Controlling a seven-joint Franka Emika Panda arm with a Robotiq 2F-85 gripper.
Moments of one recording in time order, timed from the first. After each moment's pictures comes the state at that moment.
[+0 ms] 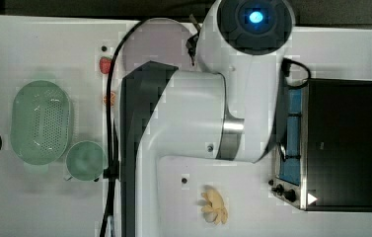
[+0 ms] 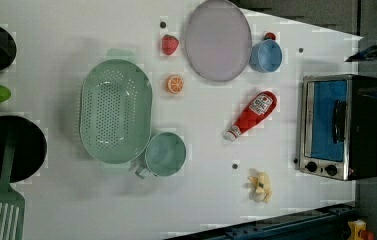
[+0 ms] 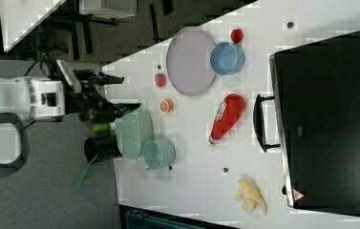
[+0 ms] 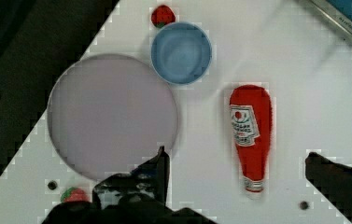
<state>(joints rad) 0.08 0.10 -0.16 -1.65 0.02 0.23 0.08</state>
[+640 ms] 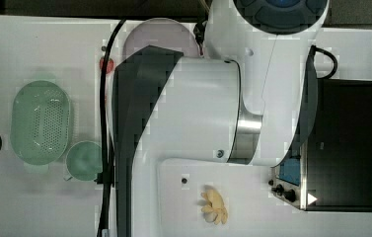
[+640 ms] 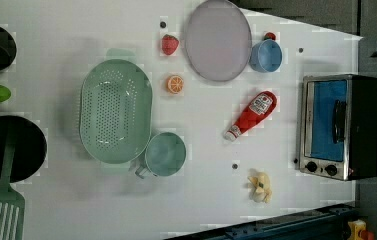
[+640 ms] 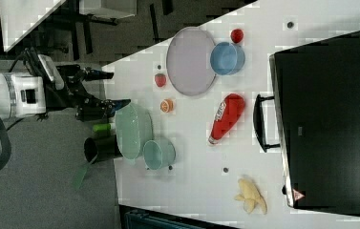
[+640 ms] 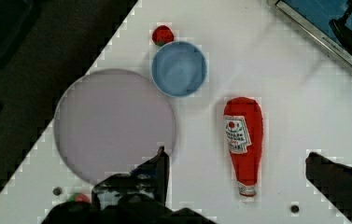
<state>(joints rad) 0.07 0.13 -0.16 -1.57 0.01 0.16 0.08</state>
